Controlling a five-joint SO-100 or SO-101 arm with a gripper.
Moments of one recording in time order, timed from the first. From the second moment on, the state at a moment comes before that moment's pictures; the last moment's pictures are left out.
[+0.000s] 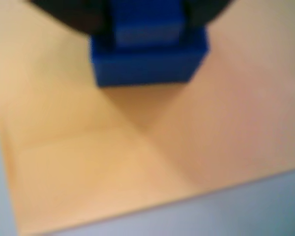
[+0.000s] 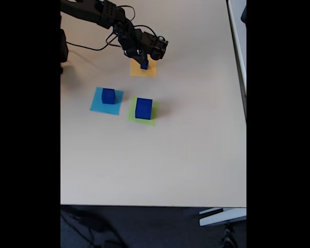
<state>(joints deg) 2.6 87.2 113.2 34.9 101.0</state>
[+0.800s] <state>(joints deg) 2.6 87.2 113.1 33.3 96.1</state>
